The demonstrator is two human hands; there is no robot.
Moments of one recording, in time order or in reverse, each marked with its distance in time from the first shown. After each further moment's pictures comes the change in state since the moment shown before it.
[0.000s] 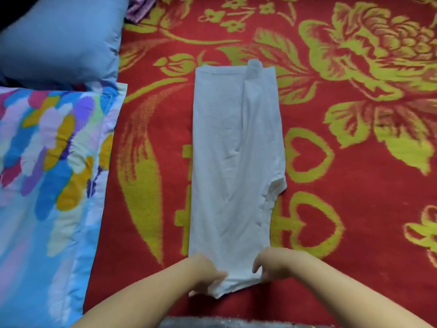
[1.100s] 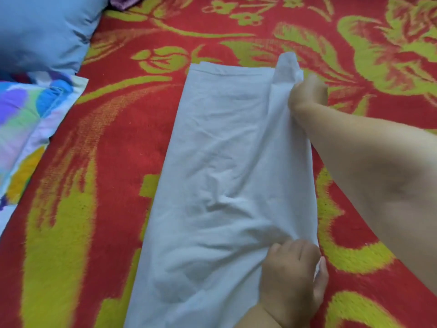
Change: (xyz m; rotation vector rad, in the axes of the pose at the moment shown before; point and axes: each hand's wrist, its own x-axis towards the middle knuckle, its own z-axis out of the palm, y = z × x) left_hand 0.190 -0.011 -0.182 -0.372 1.851 -0.248; right_hand 0.137 0.210 -0.382 0.699 1.530 0.462
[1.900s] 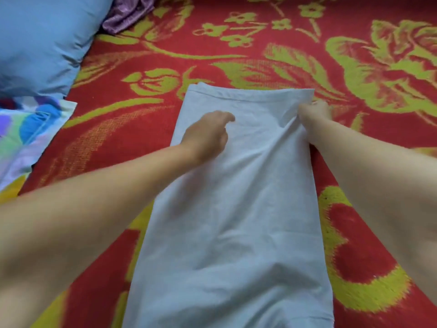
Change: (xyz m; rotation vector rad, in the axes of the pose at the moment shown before) left_hand 0.228 -0.181 -0.063 0.182 -0.392 -0.110; right_hand 0.029 0.021 -0.004 0.306 -0.115 0.151
